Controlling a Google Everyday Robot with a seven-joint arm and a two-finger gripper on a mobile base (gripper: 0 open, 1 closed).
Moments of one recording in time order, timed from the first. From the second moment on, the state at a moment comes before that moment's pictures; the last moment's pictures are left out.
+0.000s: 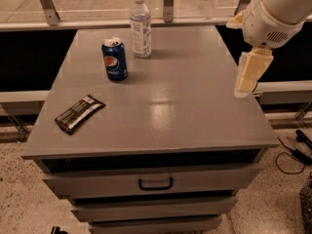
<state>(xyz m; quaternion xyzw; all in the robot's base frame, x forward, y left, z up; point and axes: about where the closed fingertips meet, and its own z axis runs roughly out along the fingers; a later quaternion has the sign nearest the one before) 0.551 -0.185 0.964 -0.69 0.69 -0.08 0.21</state>
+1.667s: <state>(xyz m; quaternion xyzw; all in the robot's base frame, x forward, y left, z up) 0.640 -0.096 0.956 -0.74 0.60 -0.03 0.29</state>
